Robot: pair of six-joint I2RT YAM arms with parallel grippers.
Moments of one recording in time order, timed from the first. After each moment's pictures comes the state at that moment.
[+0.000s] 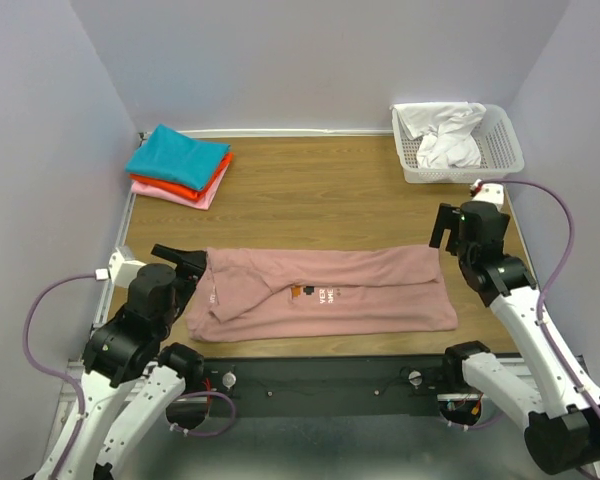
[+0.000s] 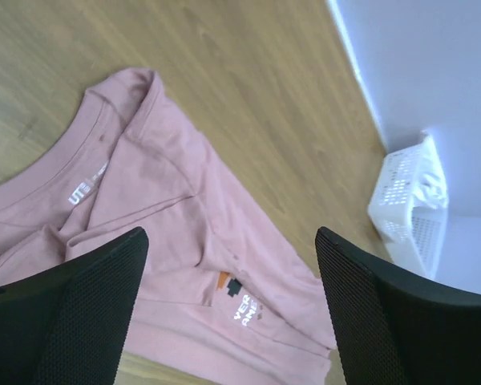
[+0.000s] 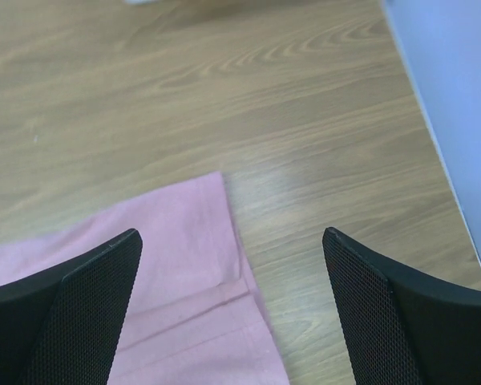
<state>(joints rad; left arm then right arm) -0.45 0.39 0.75 -0.93 -0.47 -1.25 0.22 0.88 0.80 -0.53 0.44 0.20</state>
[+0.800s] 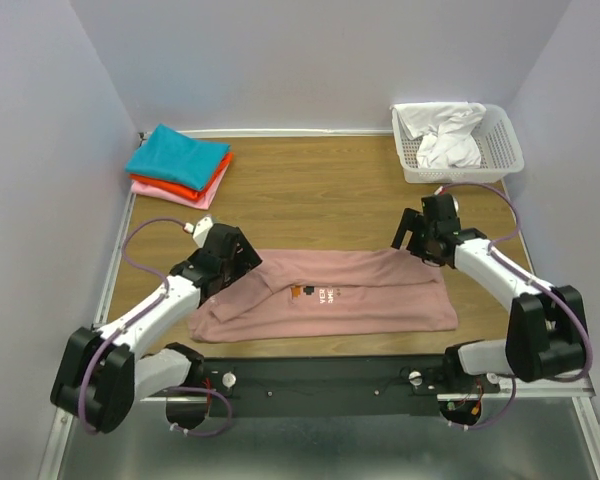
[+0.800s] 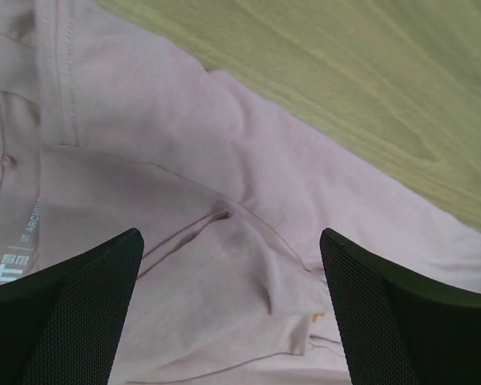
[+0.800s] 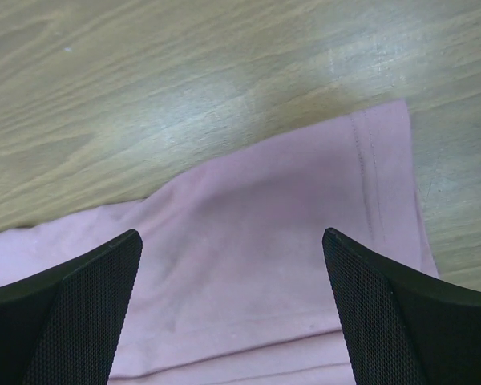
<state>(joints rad) -0.44 1.09 0.58 -0.33 -0.23 -0.94 0.21 1.33 0.78 -0.36 0.11 0.53</state>
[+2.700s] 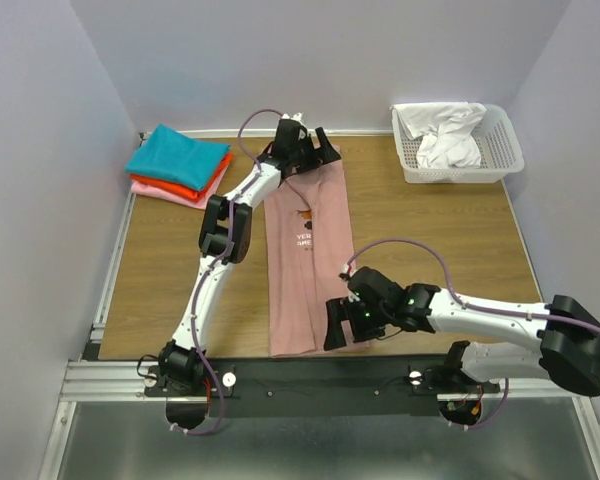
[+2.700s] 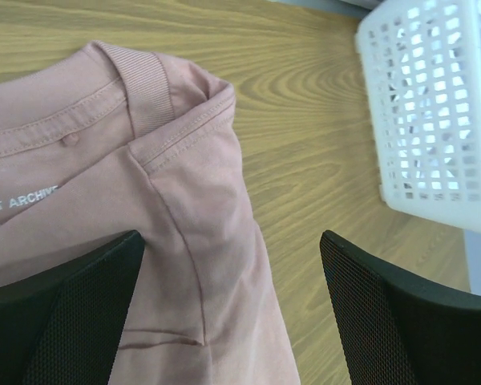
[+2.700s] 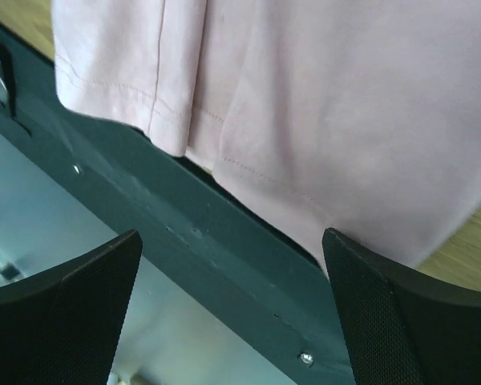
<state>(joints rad) -0.37 2.70 2.36 -0.12 0.35 -0.68 1.04 1.21 0.58 -0.35 -0.24 0.78</state>
